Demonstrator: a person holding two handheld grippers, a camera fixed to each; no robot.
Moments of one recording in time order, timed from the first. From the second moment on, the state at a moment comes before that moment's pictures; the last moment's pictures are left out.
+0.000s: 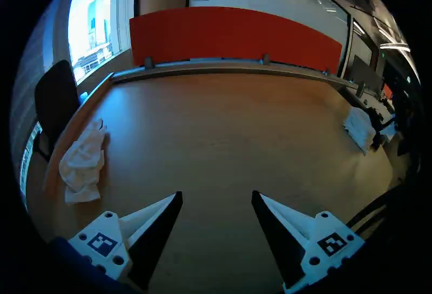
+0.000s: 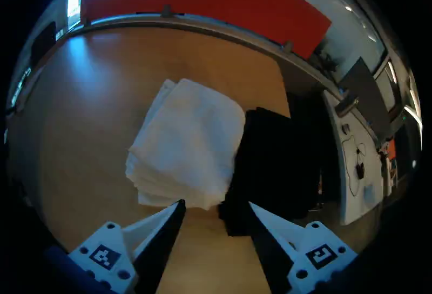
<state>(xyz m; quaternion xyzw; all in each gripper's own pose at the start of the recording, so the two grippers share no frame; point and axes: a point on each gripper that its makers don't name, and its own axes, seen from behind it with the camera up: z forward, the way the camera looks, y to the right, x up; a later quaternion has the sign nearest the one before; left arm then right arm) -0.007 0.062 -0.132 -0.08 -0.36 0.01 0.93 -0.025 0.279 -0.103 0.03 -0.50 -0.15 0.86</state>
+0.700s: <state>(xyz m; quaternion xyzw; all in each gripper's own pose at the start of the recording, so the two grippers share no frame) -0.001 0.059 -0.129 -0.08 -0.35 0.01 0.93 0.019 0.253 -0.089 -0.01 -0.39 -0.08 0.92</state>
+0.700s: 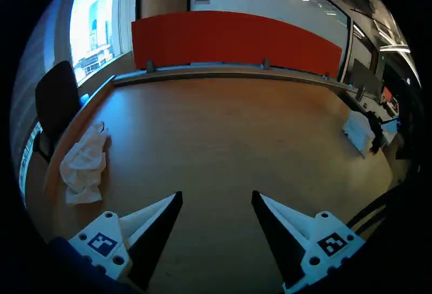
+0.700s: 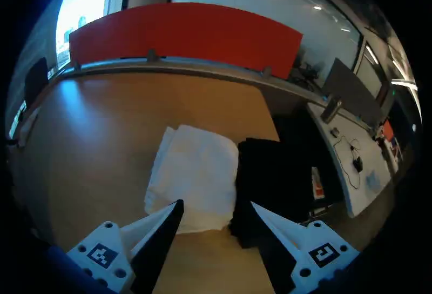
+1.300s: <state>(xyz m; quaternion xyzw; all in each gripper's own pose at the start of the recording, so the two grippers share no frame) 0.009 0.053 -0.119 -0.07 -0.33 0.00 0.94 0.073 0.225 -0.065 -0.05 -0.25 -0.02 0.97</state>
